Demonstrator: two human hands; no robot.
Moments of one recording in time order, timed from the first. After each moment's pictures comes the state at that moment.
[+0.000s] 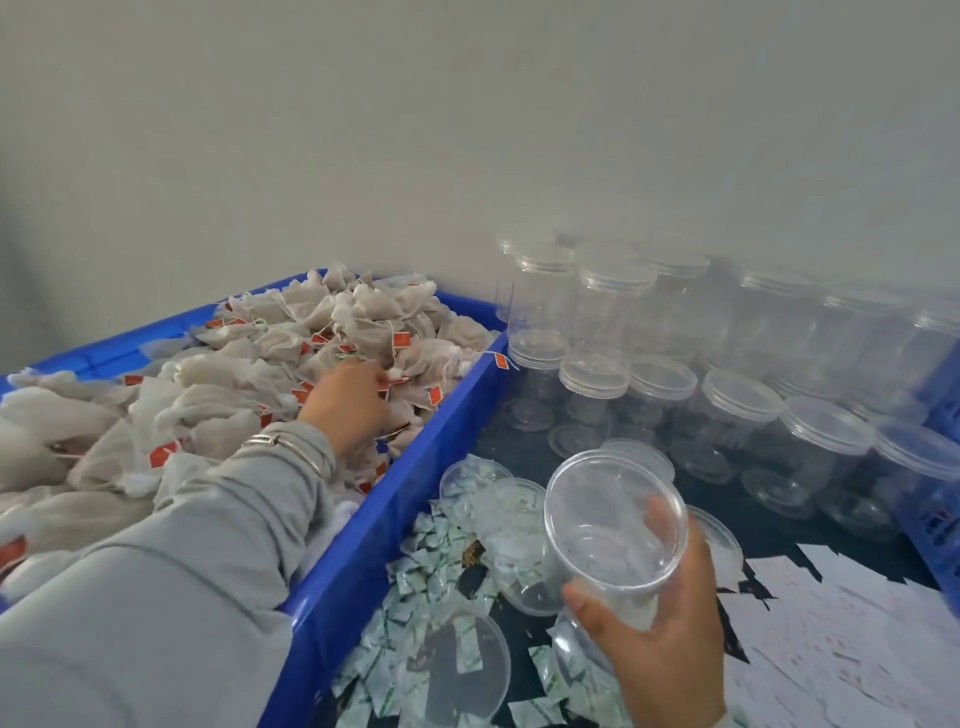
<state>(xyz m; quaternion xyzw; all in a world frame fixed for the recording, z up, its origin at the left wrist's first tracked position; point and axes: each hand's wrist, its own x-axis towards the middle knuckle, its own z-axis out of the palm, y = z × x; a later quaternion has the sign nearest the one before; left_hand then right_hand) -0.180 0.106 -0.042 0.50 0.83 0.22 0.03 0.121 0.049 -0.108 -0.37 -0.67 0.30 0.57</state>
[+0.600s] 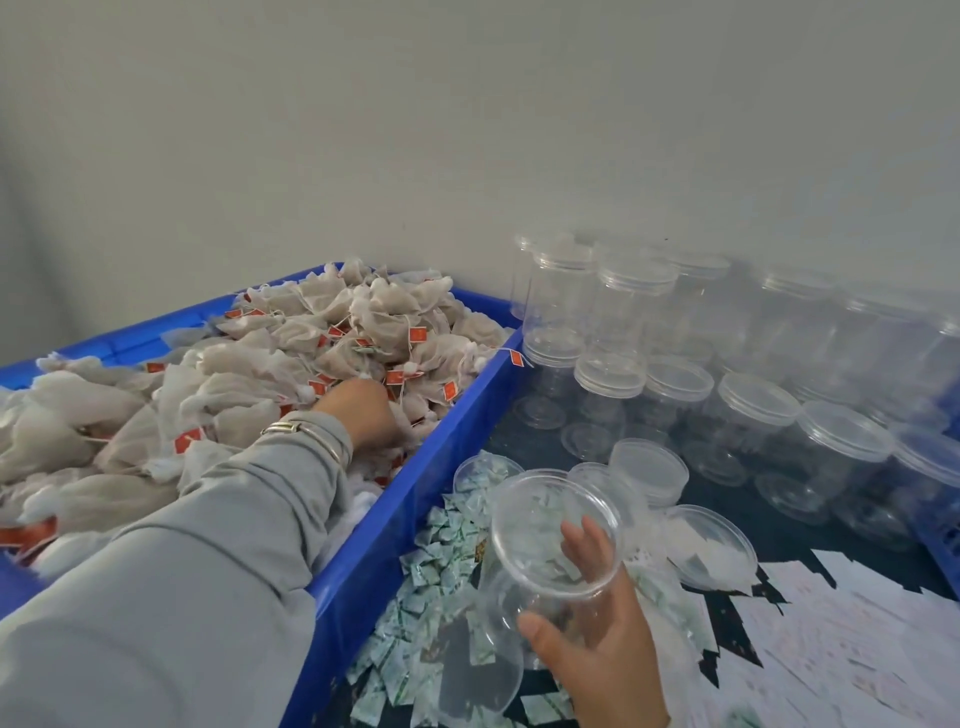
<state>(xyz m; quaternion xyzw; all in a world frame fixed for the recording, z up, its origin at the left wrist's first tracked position) -0.182 0.100 -0.045 0.50 0.86 0.06 0.10 0.093 0.032 -0.137 -0.33 -0.62 0.53 0.47</state>
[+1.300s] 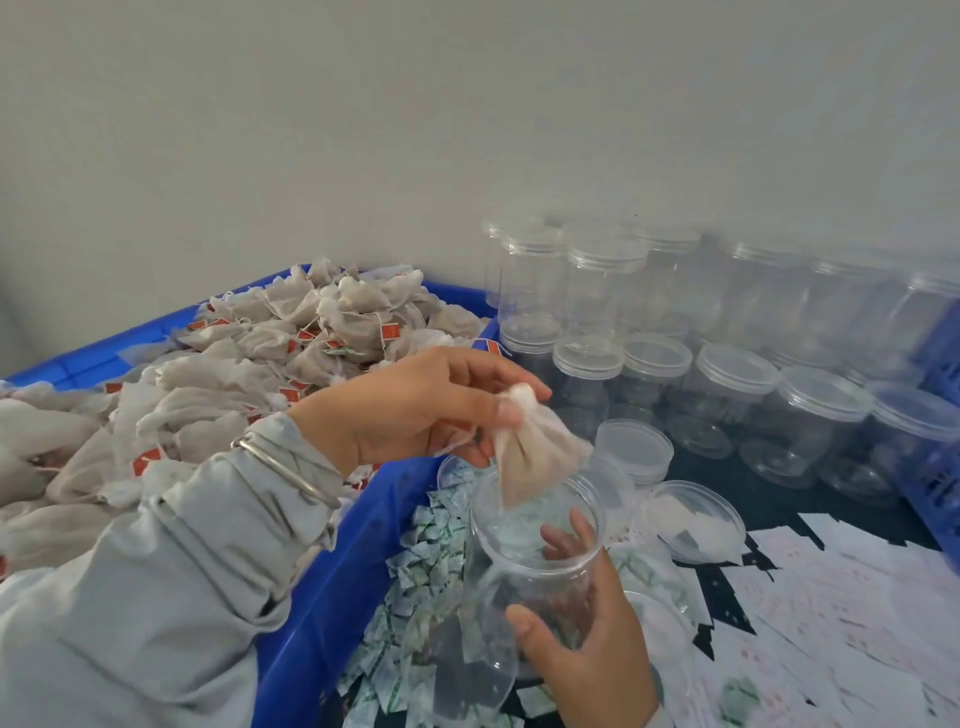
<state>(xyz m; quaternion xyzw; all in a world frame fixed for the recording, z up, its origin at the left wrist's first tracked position) -0.102 0.062 0.016 0.59 0.38 0.39 0.60 0.091 0.026 -0.134 -0.36 -0.66 0.45 0.48</state>
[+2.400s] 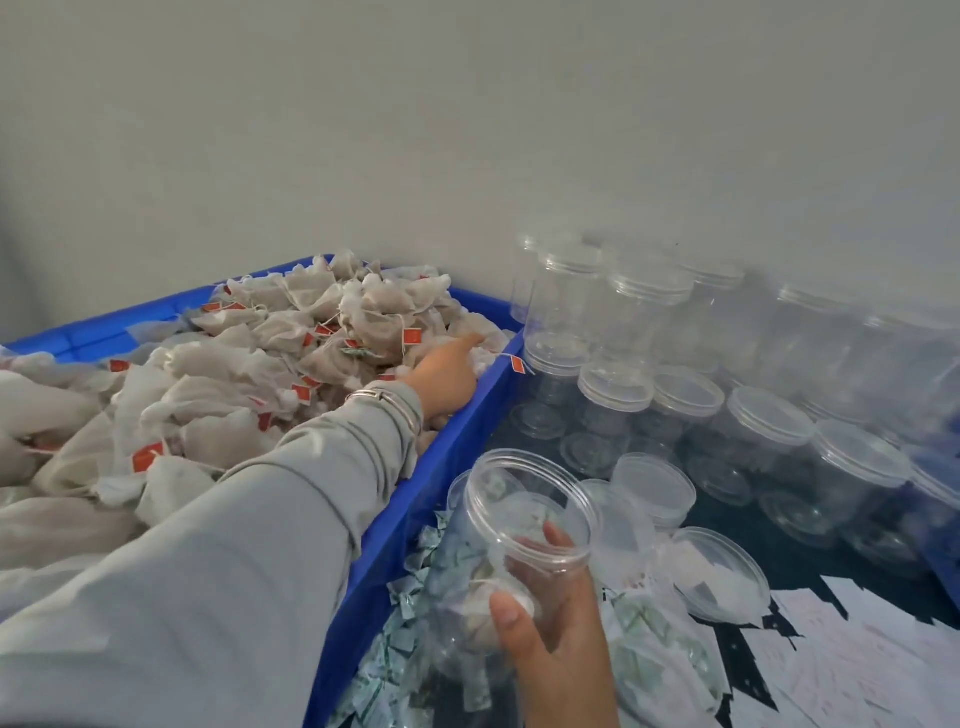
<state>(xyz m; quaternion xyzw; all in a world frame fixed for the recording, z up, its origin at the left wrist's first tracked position) -0.160 0.195 -0.051 0.62 0.74 0.24 0.08 0.052 0.036 -0.126 -0.35 -0.58 0.56 0.48</state>
